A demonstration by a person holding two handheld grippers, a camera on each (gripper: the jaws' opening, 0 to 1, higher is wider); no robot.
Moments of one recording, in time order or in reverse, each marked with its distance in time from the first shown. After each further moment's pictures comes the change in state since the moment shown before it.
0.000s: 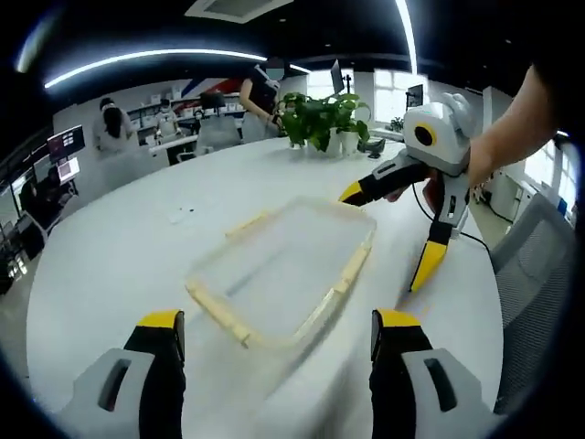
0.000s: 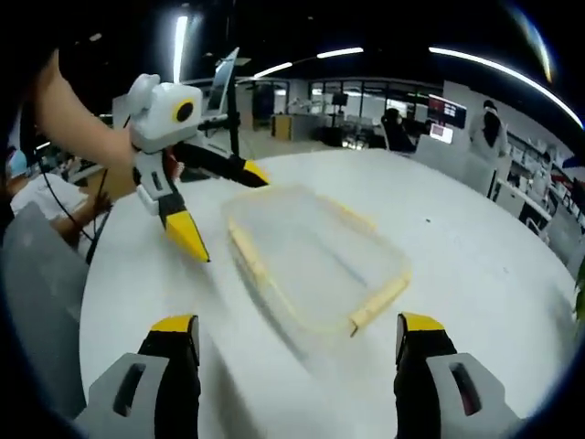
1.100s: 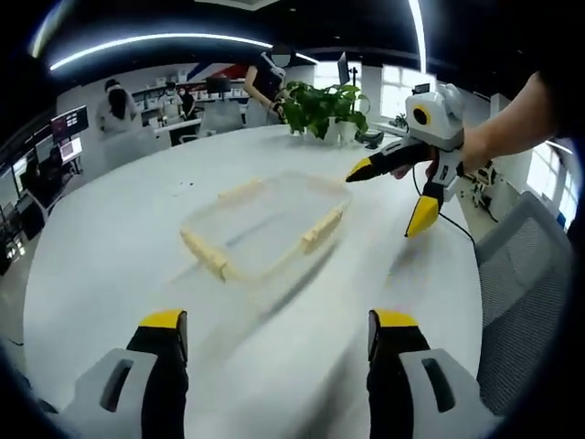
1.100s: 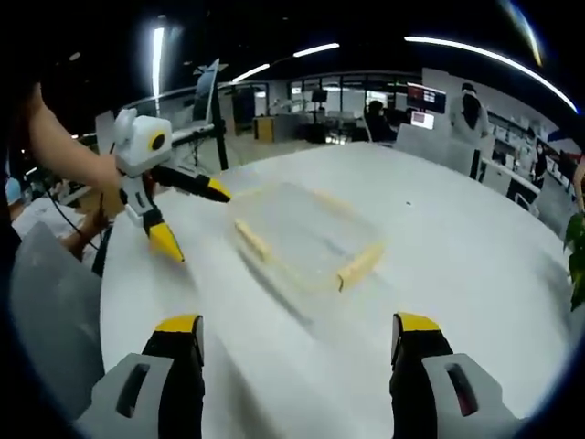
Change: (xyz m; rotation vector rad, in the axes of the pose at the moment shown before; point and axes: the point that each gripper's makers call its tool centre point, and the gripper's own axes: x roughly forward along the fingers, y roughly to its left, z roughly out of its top) left arm -0.039 -0.024 -0.032 -0.065 0.045 0.000; right arm -0.046 0.006 -0.016 0.116 -0.007 -0.045
